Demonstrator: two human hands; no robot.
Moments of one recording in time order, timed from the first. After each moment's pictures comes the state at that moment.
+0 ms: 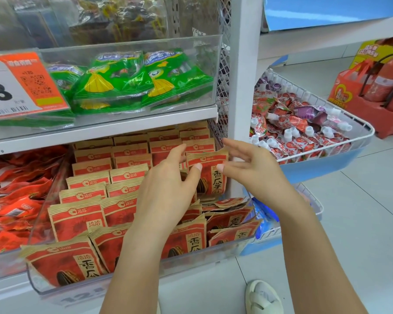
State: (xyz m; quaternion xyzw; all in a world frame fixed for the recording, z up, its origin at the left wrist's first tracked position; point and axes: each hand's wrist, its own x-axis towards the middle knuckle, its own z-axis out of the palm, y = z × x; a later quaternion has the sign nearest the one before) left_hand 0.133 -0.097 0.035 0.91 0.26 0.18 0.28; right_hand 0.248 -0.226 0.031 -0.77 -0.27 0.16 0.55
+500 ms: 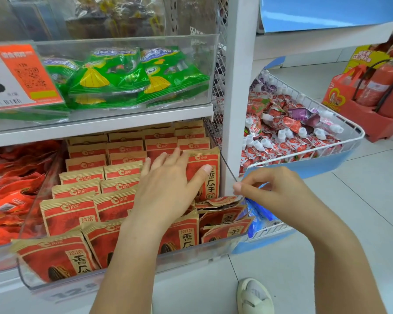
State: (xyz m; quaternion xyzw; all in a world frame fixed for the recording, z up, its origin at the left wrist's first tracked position) left_hand 0.143 -0.096 0.031 0.96 0.23 0.05 0.14; right_hand 0.238 -0.278 0.033 -0.86 -0.31 0.13 0.38
